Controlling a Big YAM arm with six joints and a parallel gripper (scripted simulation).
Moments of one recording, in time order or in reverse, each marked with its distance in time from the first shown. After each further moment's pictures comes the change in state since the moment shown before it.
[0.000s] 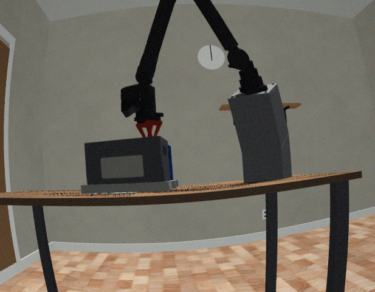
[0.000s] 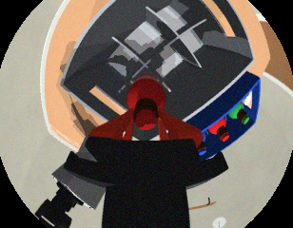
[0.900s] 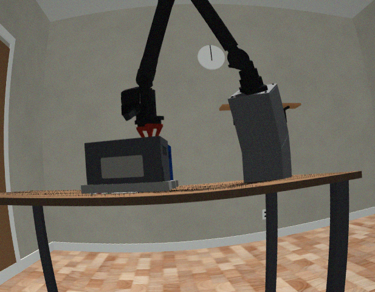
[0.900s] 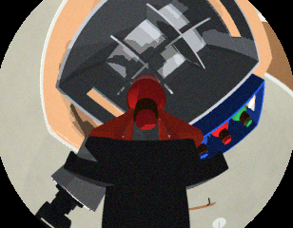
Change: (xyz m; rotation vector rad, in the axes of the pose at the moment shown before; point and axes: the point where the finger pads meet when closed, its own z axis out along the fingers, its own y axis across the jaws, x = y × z) arm 0.001 0.001 0.012 -0.003 0.001 0.000
